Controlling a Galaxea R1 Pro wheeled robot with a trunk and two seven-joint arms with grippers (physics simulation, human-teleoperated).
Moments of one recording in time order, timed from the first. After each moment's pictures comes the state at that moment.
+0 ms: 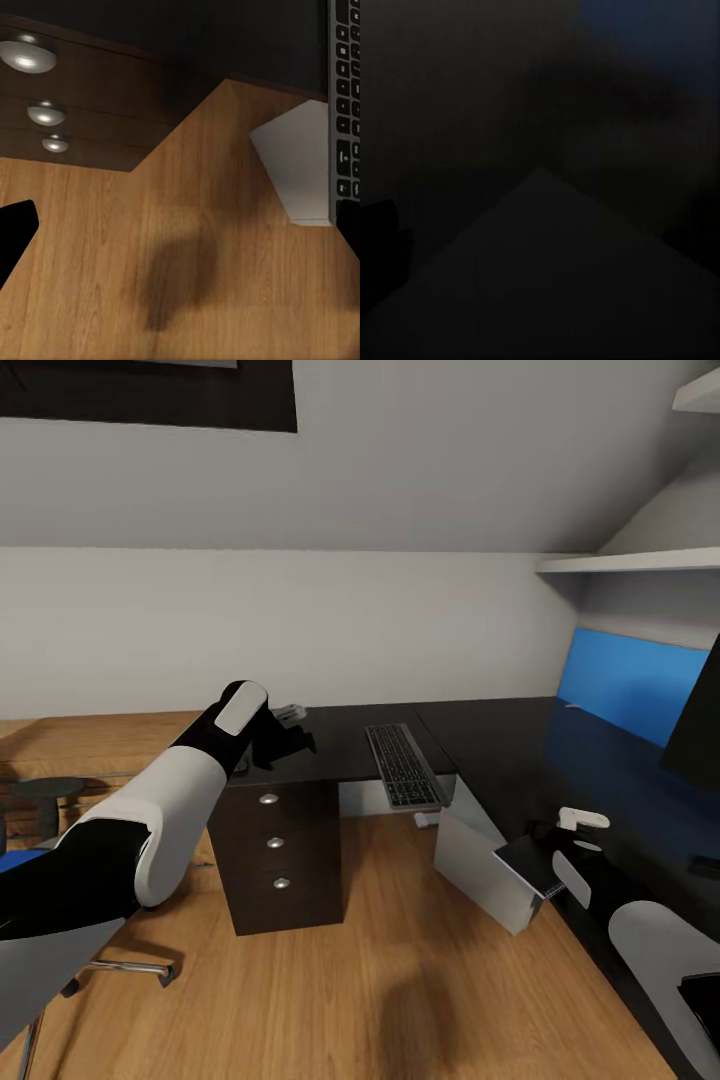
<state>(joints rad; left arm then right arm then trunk) -1.40 -0.10 -0.07 -0.45 0.91 0.98 0.68 -0.92 -0.28 0.20 -0.39 -0.42 0.08 -0.21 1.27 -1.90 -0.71</state>
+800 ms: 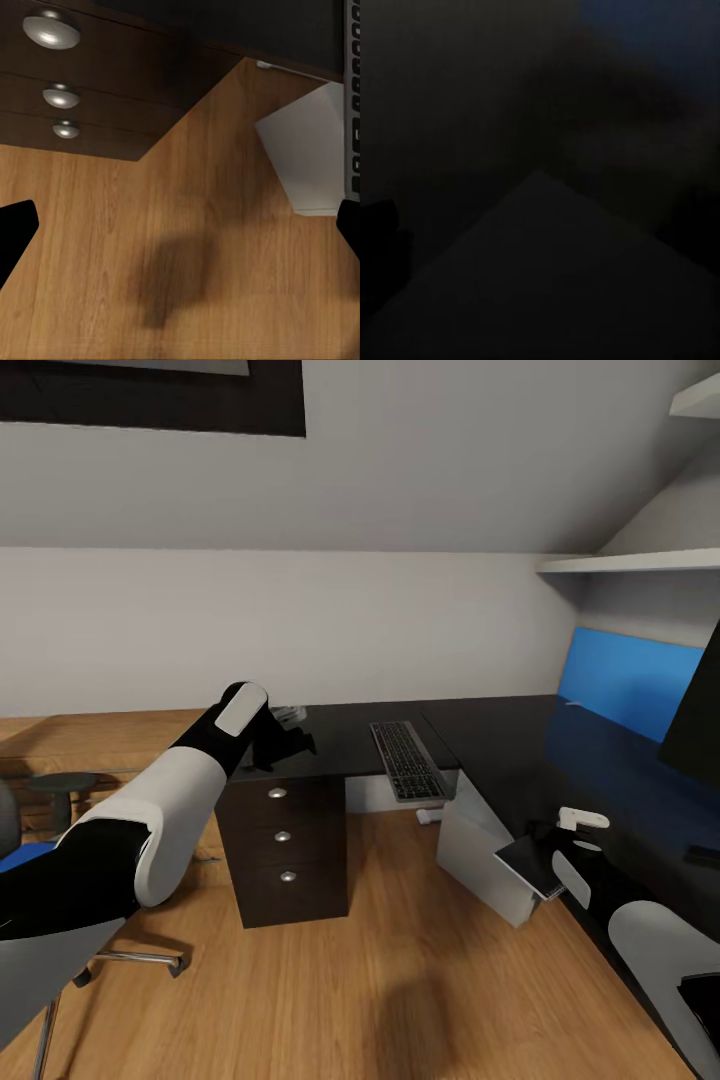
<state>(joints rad) -1.40 -0.10 -0.07 -0.44 0.91 0.98 0.68 -0.92 -0.28 0.20 -0.38 -0.42 0.08 -0.21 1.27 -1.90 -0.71</state>
